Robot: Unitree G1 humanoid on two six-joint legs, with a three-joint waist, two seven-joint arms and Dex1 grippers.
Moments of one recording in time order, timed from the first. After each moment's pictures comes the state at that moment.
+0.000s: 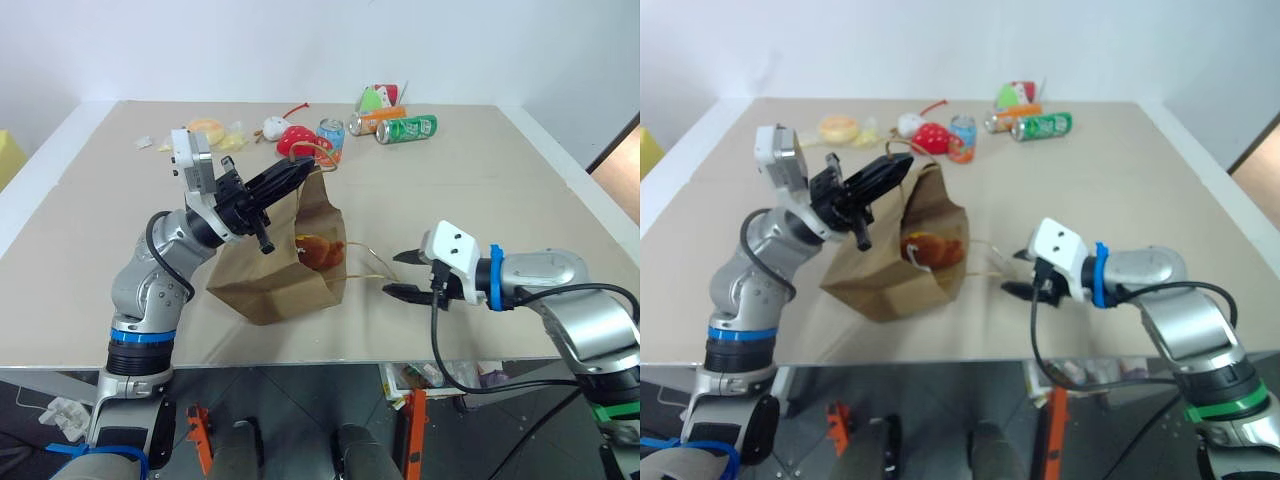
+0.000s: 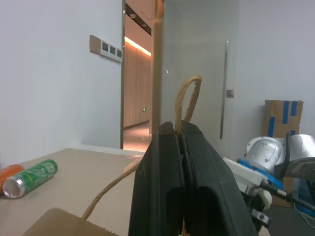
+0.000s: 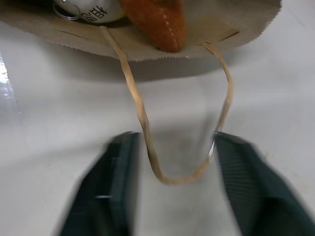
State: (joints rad) left arm -0.63 0.30 0.09 -0.12 -0.75 0.33 -0.90; right arm -0.44 -0.86 0.13 -0.27 0.24 0.58 0.96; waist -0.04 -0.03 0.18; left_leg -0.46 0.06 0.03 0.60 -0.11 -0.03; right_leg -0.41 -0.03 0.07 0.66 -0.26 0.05
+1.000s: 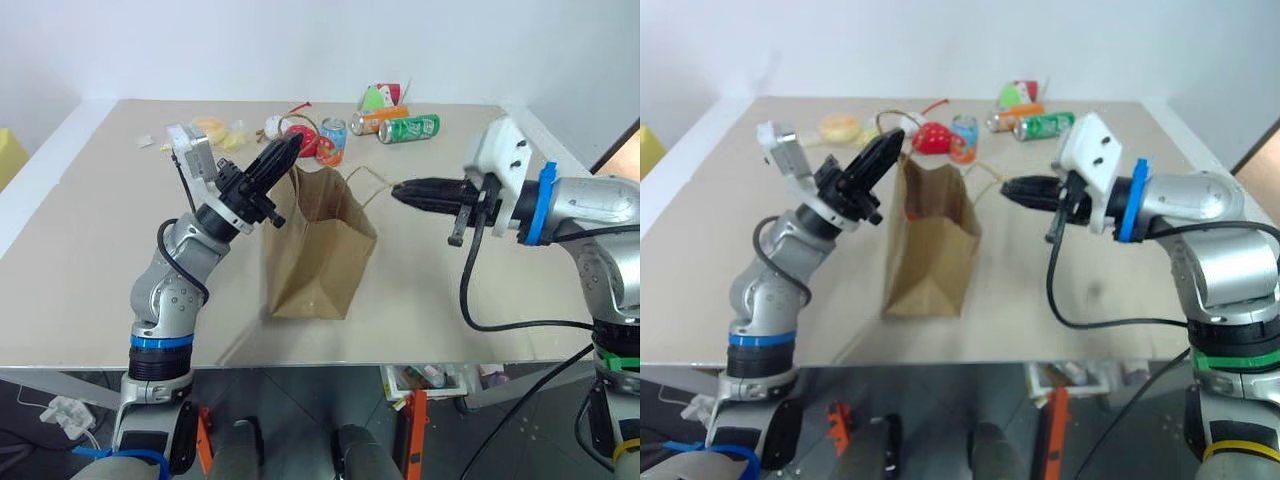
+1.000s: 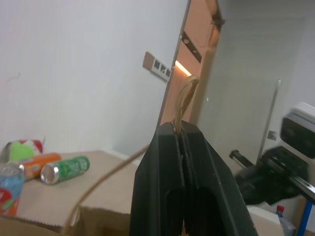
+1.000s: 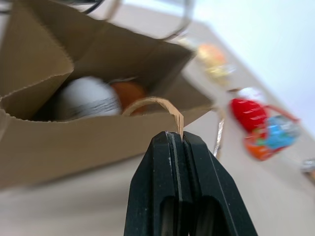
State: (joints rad) left arm -0.60 0.19 0.13 -0.14 -0.78 0.36 -0.64; right arm -0.67 -0.87 -0.01 -0.30 0.41 0.59 1.03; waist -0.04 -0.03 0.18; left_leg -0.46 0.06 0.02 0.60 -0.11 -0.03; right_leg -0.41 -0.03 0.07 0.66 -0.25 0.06
